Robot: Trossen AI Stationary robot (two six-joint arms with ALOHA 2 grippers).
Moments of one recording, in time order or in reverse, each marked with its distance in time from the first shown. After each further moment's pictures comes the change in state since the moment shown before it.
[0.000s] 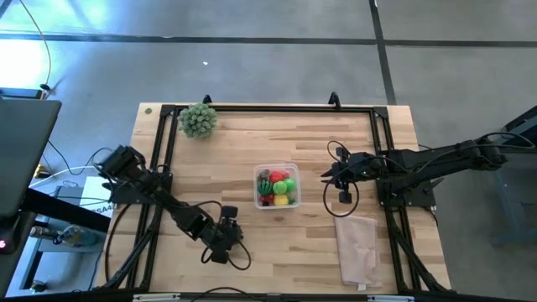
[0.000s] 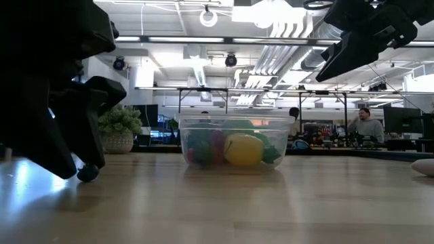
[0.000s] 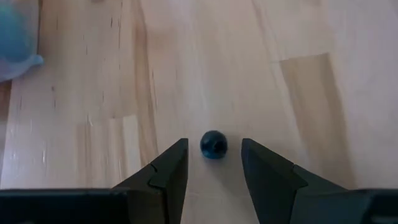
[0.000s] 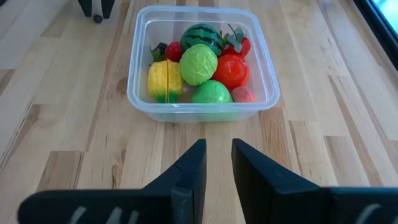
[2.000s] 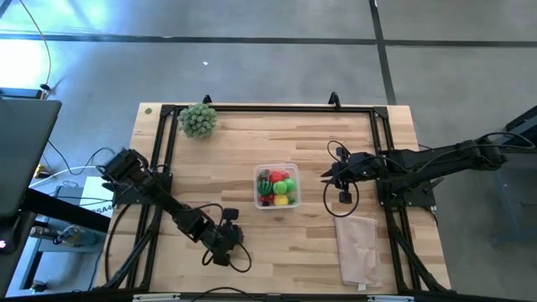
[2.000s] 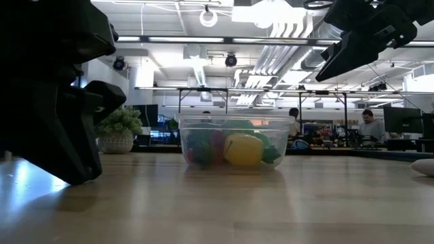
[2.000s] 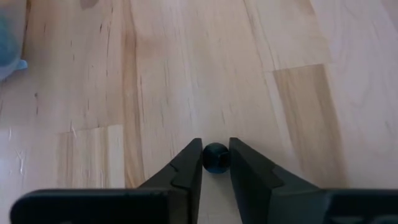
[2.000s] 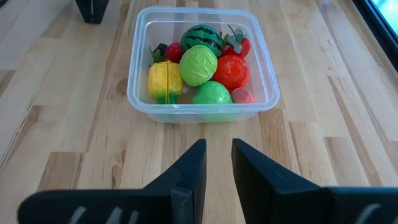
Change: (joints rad) left arm -0.002 0.048 0.001 0.052 -0.017 -0.027; right arm 0.000 0.000 0.000 0.003 0.000 0.000
